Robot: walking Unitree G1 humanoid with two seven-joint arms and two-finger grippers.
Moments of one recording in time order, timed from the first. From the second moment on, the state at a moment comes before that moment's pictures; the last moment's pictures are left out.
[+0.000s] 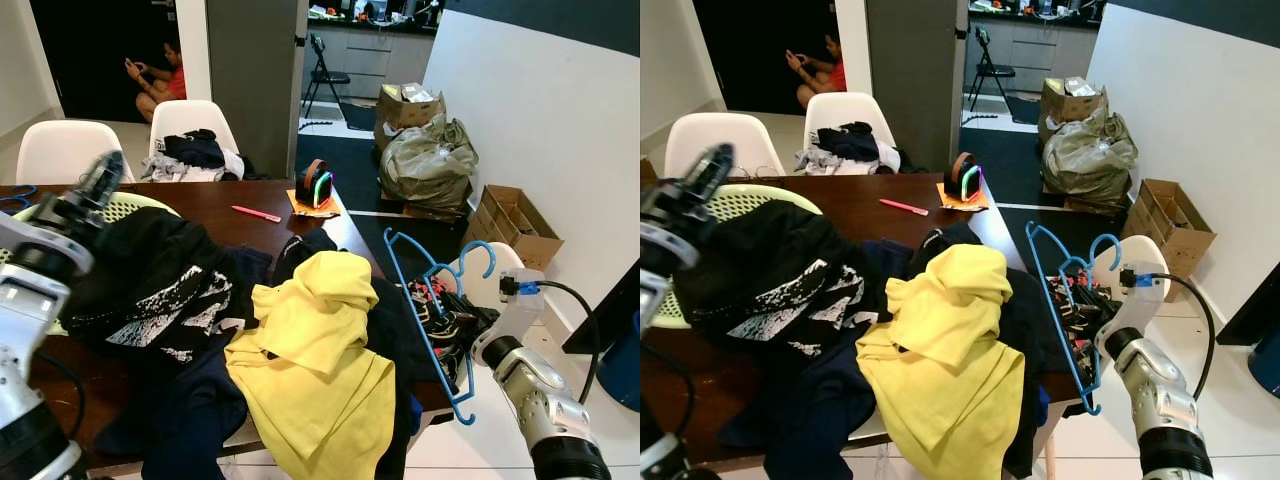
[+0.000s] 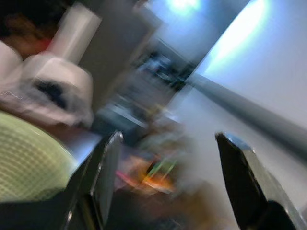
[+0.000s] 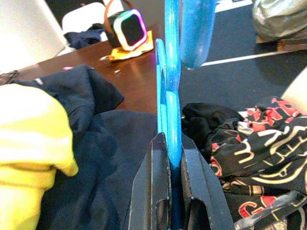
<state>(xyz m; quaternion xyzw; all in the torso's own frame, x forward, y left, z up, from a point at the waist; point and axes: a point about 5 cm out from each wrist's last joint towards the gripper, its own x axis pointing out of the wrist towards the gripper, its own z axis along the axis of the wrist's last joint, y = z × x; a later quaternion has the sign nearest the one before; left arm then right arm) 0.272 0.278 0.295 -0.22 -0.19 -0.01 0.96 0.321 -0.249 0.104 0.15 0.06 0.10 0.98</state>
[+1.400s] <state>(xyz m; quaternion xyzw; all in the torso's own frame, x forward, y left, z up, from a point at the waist) 0.233 0.265 0.194 0.41 0.26 -0.05 0.87 0.319 -0.251 0.099 0.16 0.07 0.09 0.98</state>
